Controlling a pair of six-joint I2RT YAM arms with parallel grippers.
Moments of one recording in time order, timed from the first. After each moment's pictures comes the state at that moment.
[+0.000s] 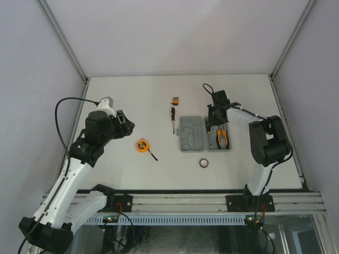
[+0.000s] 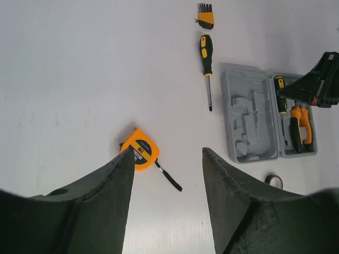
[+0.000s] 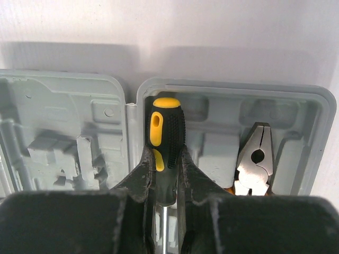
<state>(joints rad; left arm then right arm) -0.31 0.83 0.88 -0.53 -0.02 -0.46 0.30 1.84 1.19 -0.39 -0.03 0.33</state>
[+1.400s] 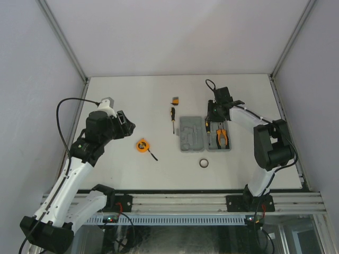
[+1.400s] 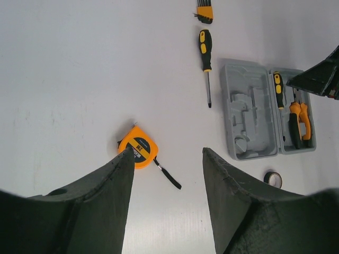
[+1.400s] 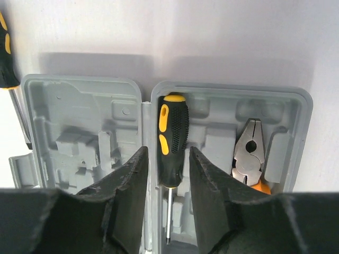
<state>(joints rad) -0.30 0.84 0.86 -0.53 0.01 -0.46 0.29 1.78 1.21 -0.41 -0.04 0.34</state>
